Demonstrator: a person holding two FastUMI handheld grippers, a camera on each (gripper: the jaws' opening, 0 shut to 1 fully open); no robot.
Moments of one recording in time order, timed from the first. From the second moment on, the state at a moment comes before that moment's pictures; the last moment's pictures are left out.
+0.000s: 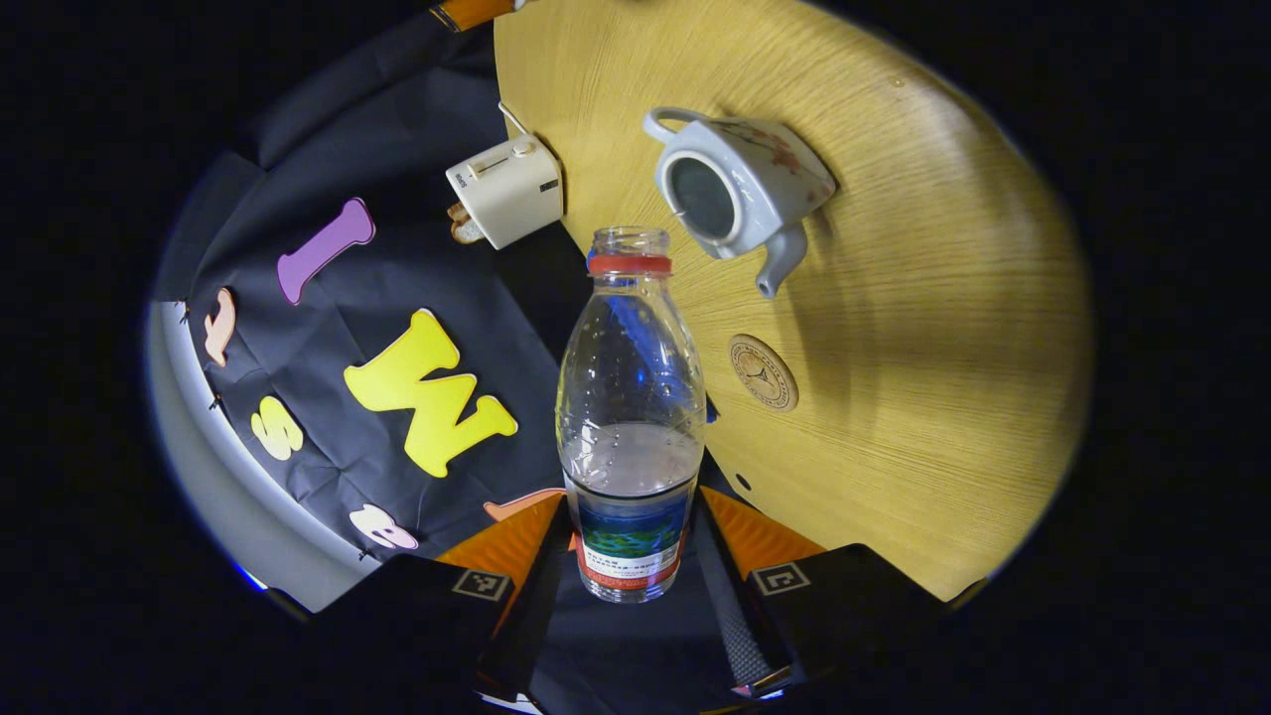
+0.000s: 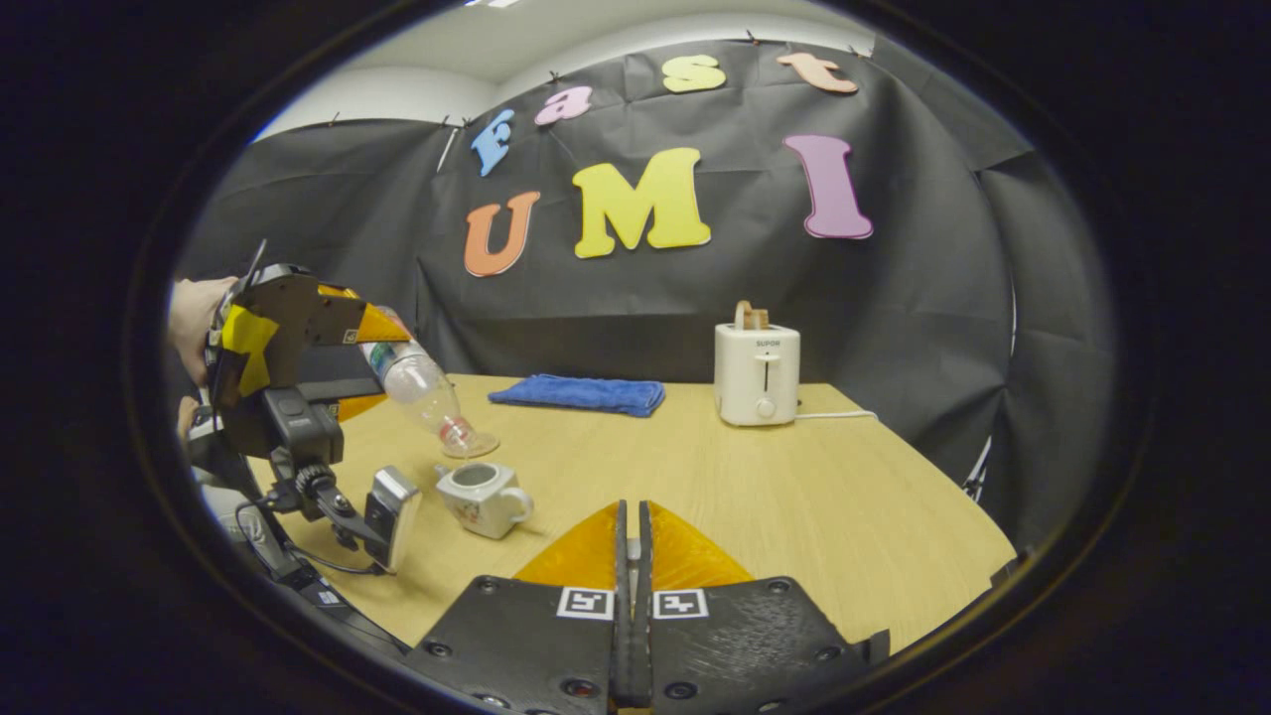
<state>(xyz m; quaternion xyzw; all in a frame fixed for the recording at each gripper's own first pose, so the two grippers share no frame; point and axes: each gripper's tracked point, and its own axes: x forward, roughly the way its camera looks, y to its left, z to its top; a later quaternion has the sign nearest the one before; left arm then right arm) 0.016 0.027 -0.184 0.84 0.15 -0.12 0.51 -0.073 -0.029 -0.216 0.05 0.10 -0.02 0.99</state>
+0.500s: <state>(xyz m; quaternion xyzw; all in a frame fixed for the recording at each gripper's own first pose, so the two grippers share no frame) 0.018 0.027 -0.179 0.84 0.15 -0.11 0.51 -0.076 -0.032 -0.216 0.05 0.10 -0.03 0.99</state>
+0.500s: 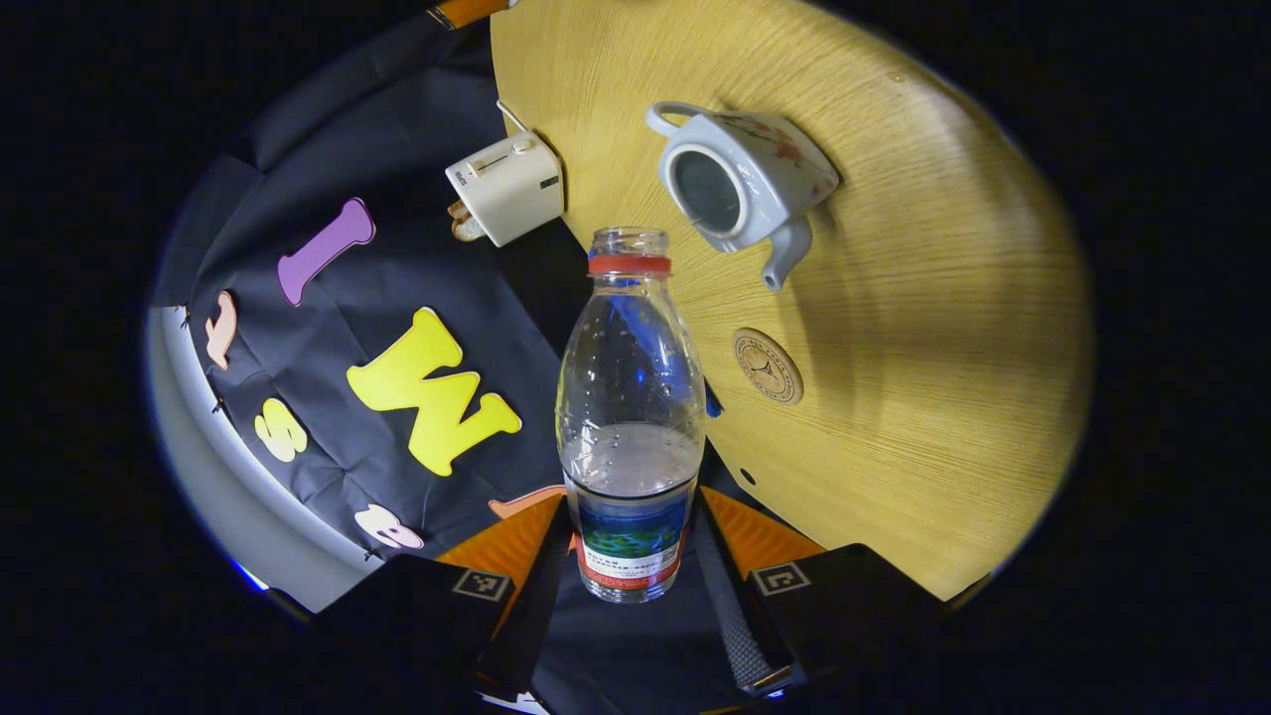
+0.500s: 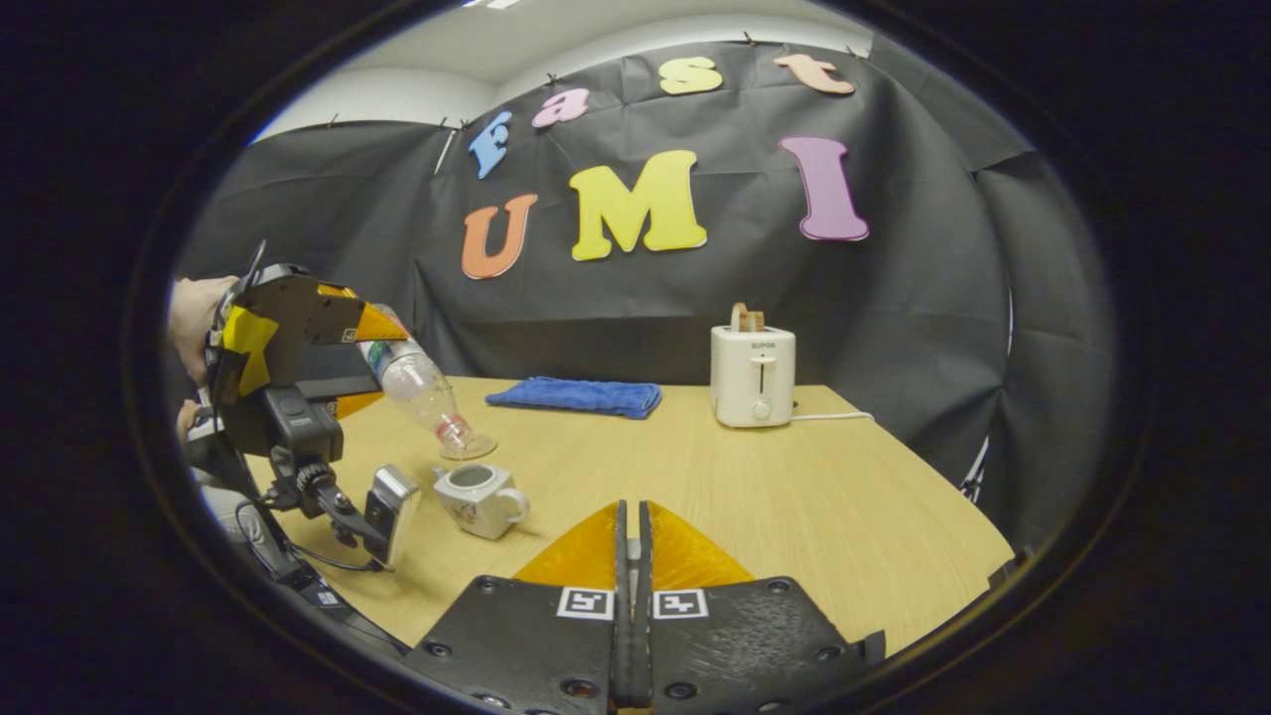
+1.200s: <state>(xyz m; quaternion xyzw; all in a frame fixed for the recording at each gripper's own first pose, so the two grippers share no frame) 0.002 0.037 -0.188 0.67 0.16 -0.10 0.71 -0.078 -0.032 -0.202 0.07 0.08 -0.03 0.99</state>
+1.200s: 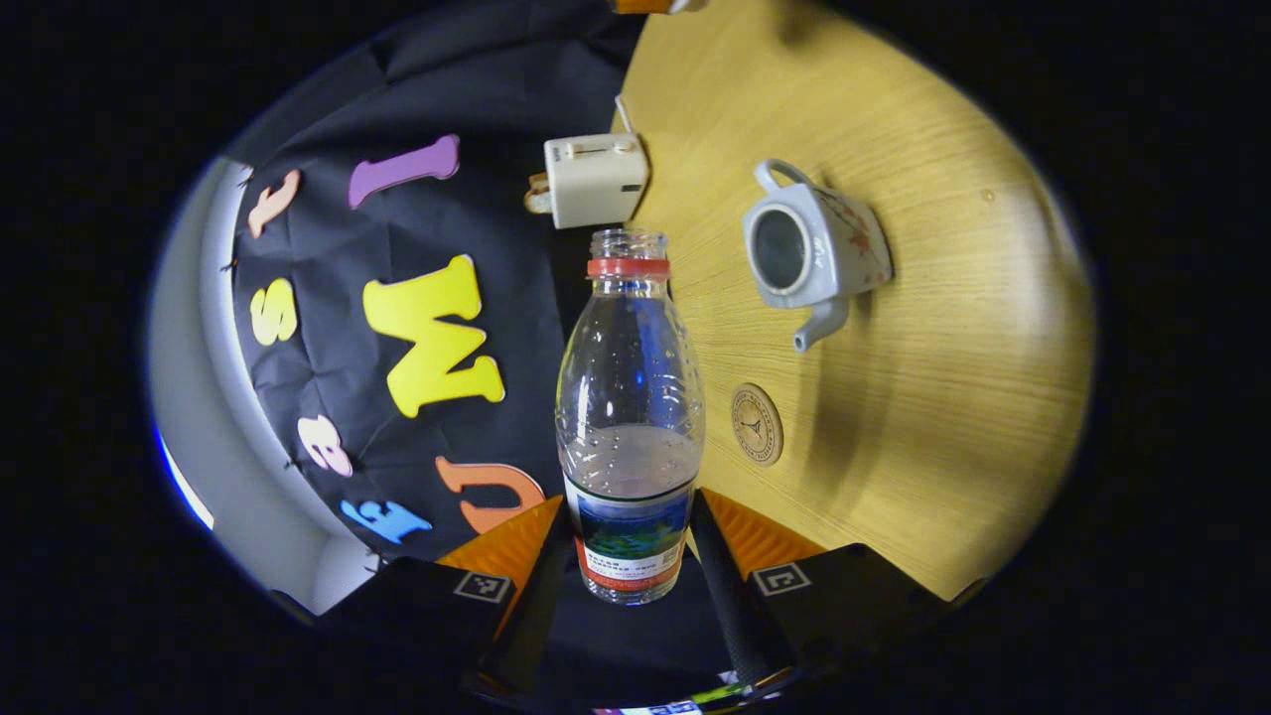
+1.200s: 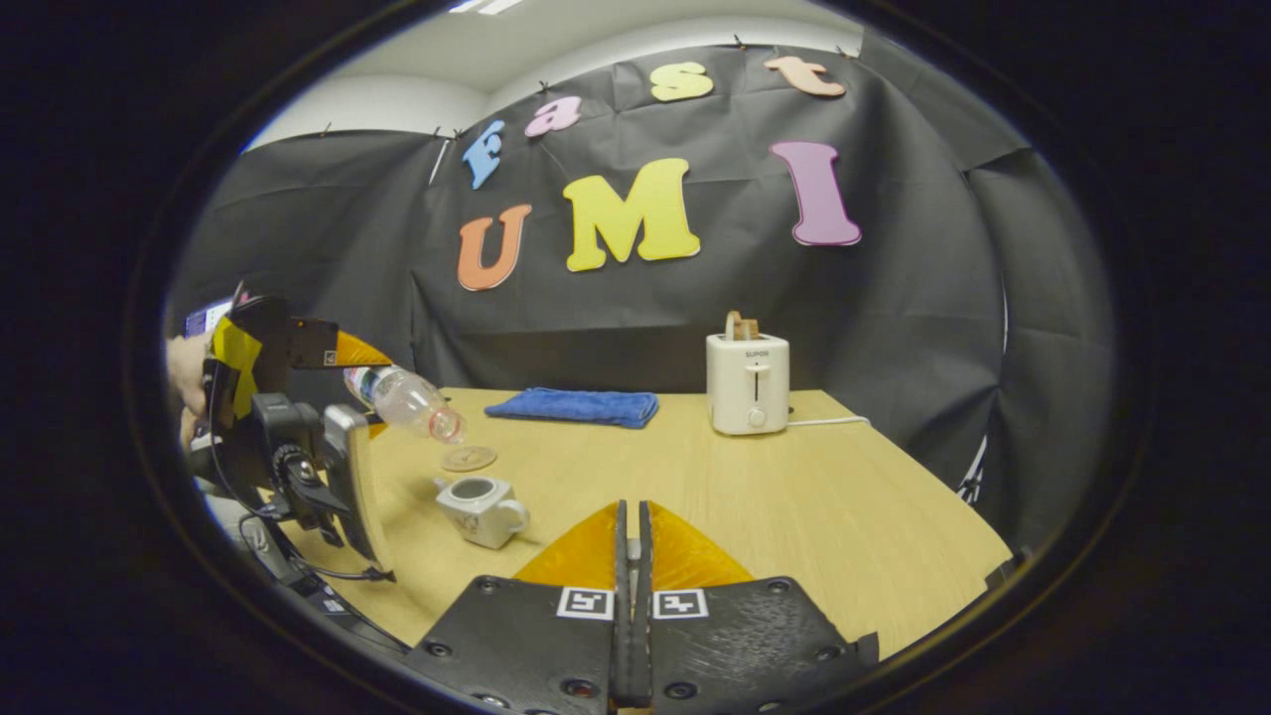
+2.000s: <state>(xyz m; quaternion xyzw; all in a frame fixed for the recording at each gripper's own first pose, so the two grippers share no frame) 0.013 0.057 -0.187 -0.01 0.13 -0.04 0.99 -0.072 -0.010 -0.167 0.05 0.07 -0.02 1.00</state>
